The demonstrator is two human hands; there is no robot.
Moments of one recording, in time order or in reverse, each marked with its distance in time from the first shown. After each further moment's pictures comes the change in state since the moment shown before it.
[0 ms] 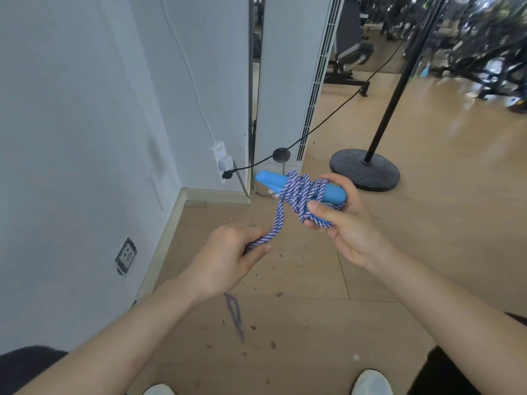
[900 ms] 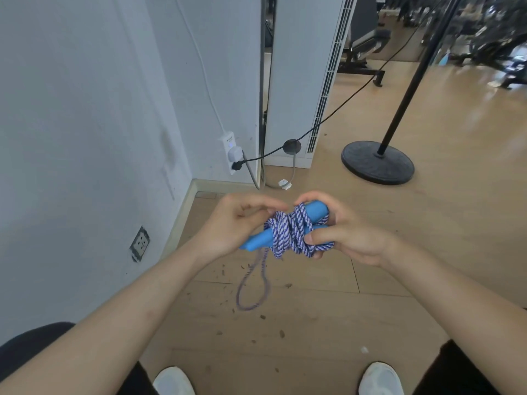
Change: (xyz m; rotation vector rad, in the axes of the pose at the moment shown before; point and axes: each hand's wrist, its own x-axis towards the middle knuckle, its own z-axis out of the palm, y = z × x) left_hand 0.018 -0.003 -0.018 -0.377 0.030 -0.233; right_hand -0.005 0.007 0.005 -0.297 -0.419 0.276
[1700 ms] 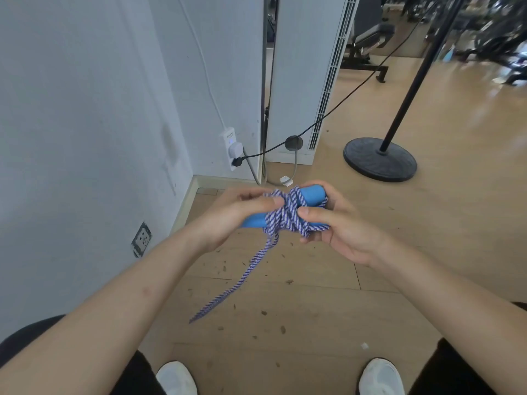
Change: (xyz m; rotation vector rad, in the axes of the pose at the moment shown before) left_hand 0.007 0.009 -0.012 -0.287 -0.176 -0.228; right_hand 0.009 -0.002 0.018 0.231 0.112 -0.070
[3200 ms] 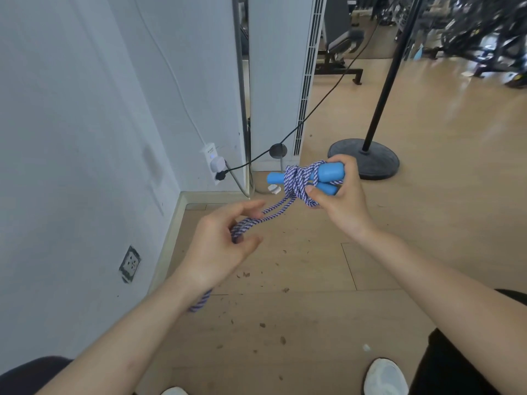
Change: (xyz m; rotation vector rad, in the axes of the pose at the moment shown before) left_hand -0.018 -0.012 0.025 0.375 0.336 0.271; right_hand 0.021 -0.004 -0.043 -0.406 0.561 -0.437
